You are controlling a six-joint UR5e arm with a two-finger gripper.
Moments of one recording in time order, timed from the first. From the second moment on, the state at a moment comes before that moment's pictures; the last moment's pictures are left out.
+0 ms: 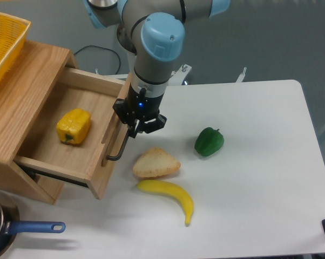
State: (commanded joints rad) arm 2.37 -1.71 -1.61 -1.33 1.27 0.65
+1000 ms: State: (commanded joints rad) arm 2.23 -1.70 -1.61 -1.33 1.27 0.51
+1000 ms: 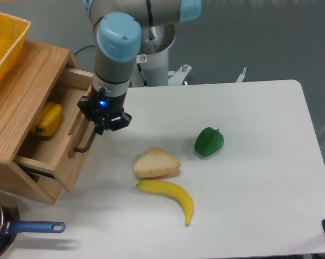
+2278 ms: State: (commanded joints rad) arm 2.13 -1.72 -1.60 -1.33 1.26 0.48
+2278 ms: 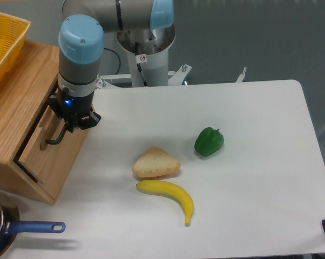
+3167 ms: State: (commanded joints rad) arm 2.10 -1.74 -1.59 -1.32 1.26 0.49
